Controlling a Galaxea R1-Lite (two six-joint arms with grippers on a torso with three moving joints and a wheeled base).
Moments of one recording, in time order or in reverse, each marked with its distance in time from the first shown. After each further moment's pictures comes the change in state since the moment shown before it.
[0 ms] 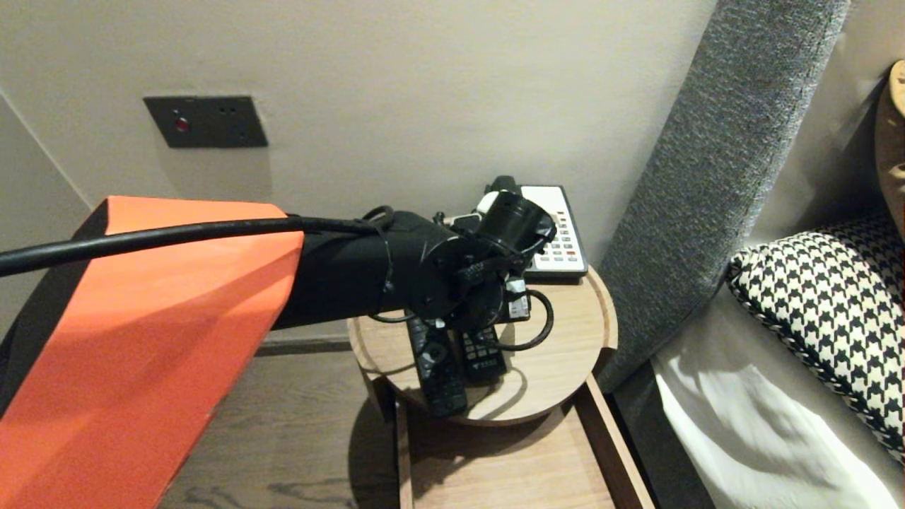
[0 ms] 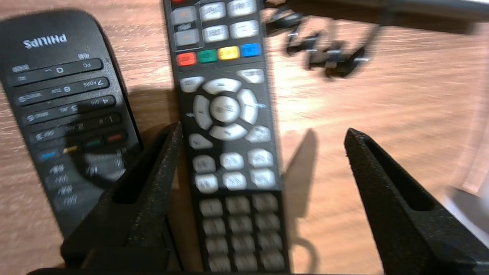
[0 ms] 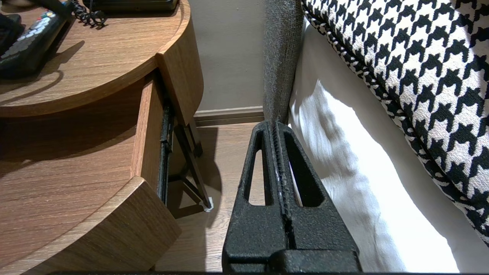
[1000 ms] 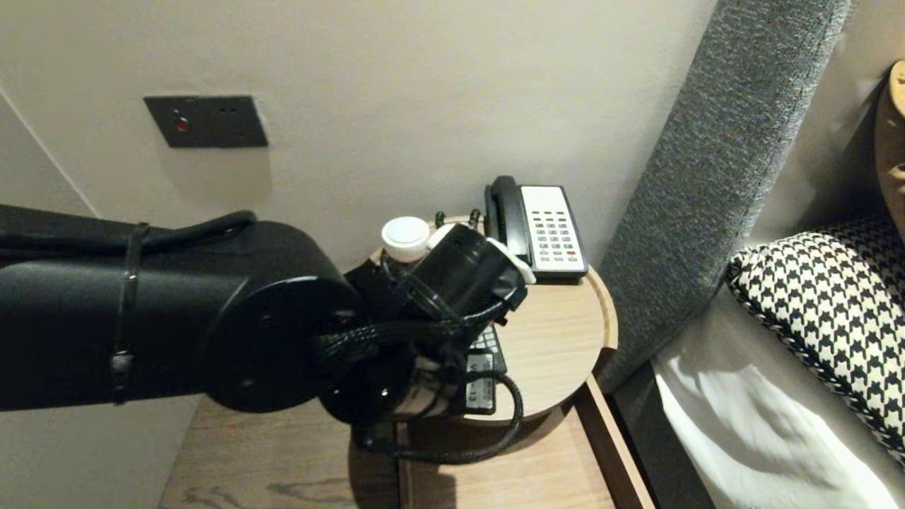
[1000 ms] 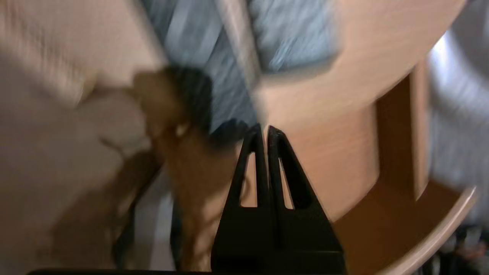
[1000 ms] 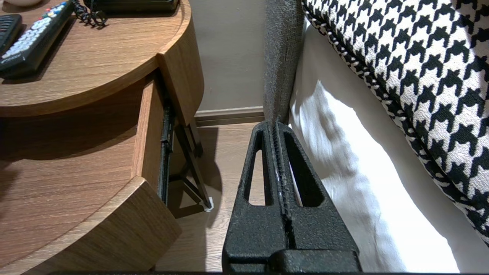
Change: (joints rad) left arm -0.113 -0.381 0.507 0.062 -0.107 -0.059; right arm 0.000 0.000 0.000 0.000 0.000 0.000
